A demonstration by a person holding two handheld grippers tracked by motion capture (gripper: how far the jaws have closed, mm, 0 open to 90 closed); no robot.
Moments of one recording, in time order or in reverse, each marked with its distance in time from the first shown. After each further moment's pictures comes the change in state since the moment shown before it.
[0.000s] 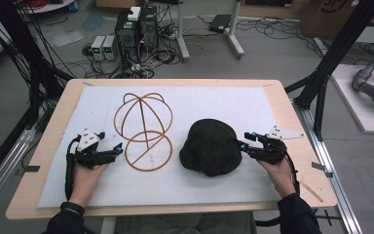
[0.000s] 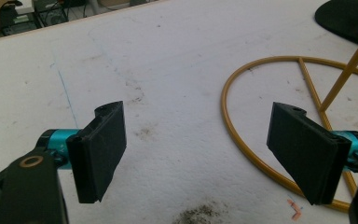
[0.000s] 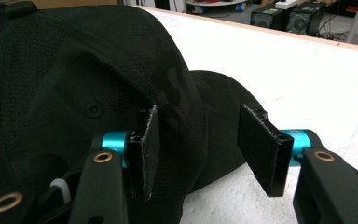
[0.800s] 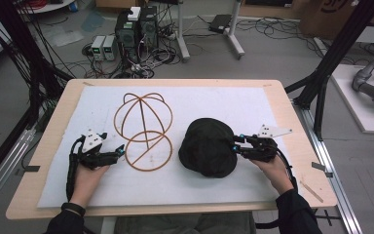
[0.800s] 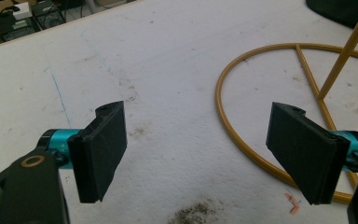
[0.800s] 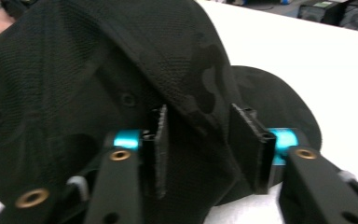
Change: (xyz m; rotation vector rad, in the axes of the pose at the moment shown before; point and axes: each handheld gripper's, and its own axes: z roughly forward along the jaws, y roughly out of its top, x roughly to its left) left arm -0.006 0.001 0.003 0.024 0.007 0.061; right arm 0.005 0.003 0.025 0.046 0.164 -0.047
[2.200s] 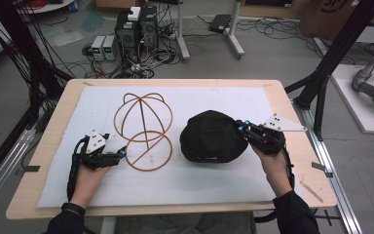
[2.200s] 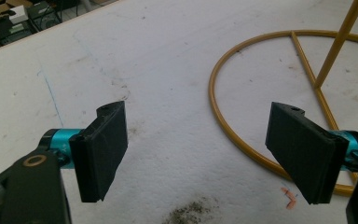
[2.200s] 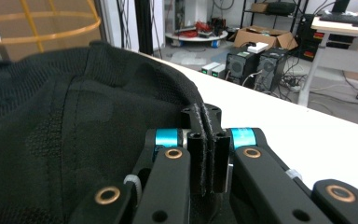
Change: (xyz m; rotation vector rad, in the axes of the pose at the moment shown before) left arm -0.005 0.001 0.003 0.026 -0.006 0.050; right arm 0.048 0.066 -0.028 -0.139 -0.275 -0.033
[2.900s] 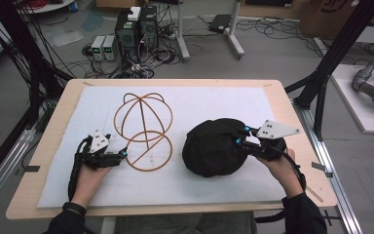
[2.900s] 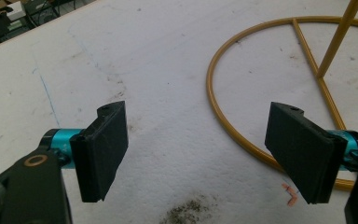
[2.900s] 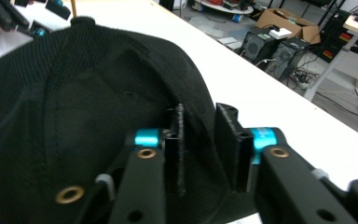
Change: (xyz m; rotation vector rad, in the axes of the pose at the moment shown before) left arm -0.003 0.002 0.004 0.038 0.002 0.034; right arm 0.005 -0.002 -0.007 0.150 0.070 -0.224
